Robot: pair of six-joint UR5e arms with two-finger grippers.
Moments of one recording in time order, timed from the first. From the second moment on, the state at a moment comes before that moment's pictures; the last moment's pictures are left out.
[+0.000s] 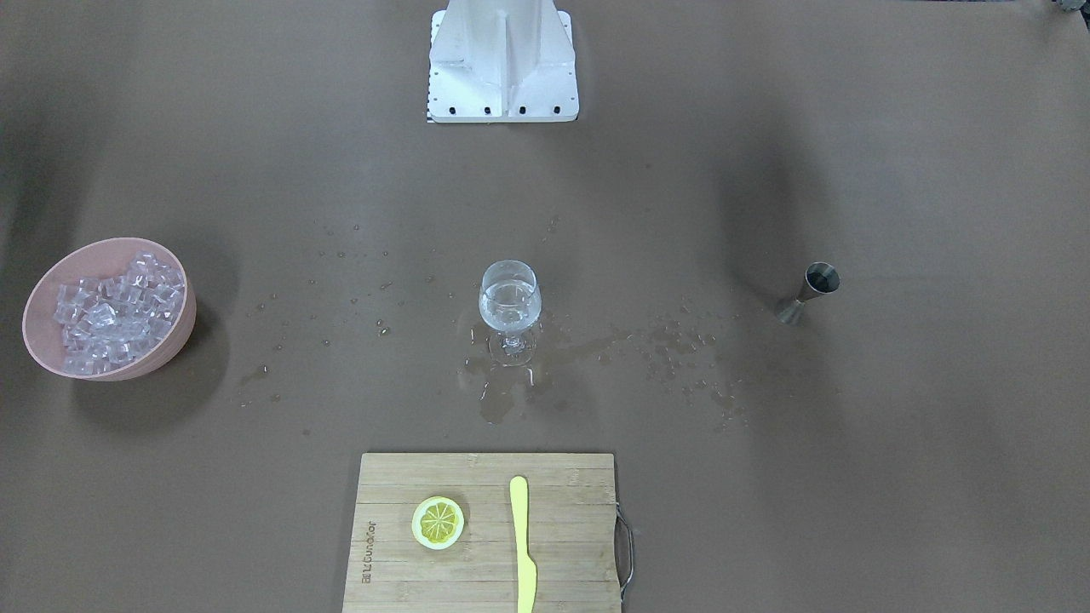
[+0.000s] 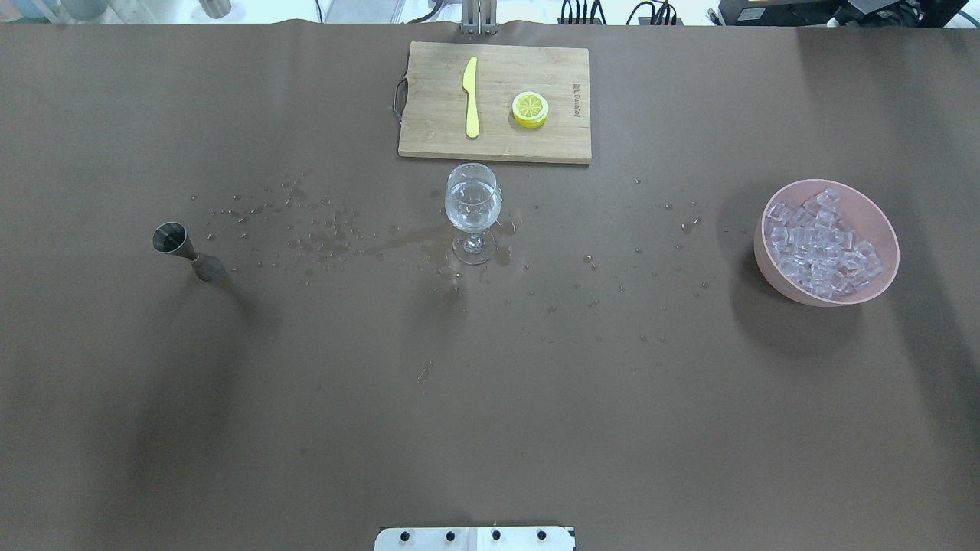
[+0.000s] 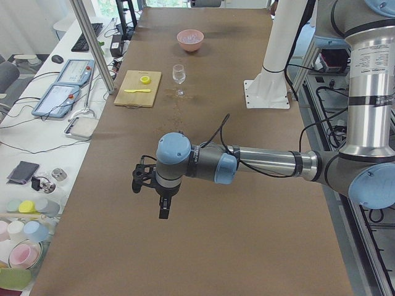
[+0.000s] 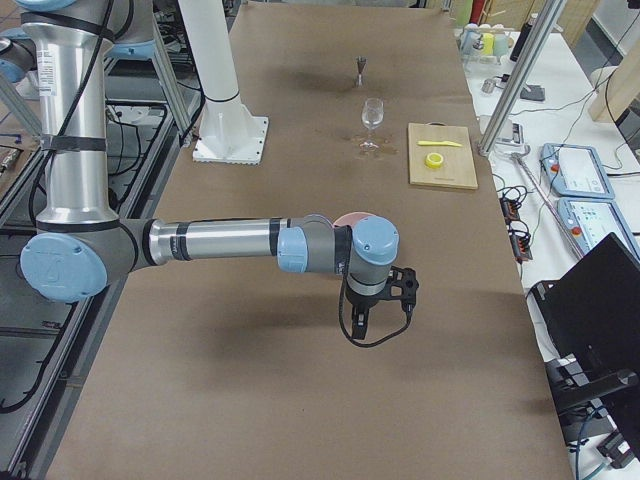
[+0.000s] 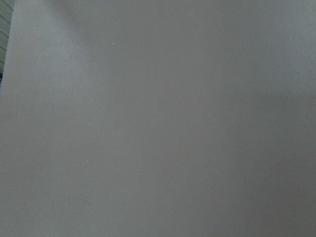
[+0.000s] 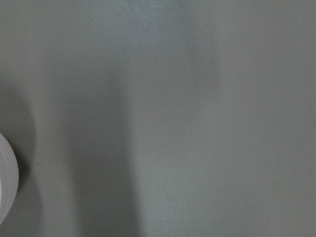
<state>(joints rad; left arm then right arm) -1.64 -1.51 -1.72 -1.71 -2.30 -0.12 1.55 -1.60 1.68 -1.63 2.35 0.09</state>
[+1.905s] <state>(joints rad) -1.61 -1.51 -1.71 -1.75 -2.30 -0.12 1.56 -1.60 1.69 -1.63 2.35 0.10</state>
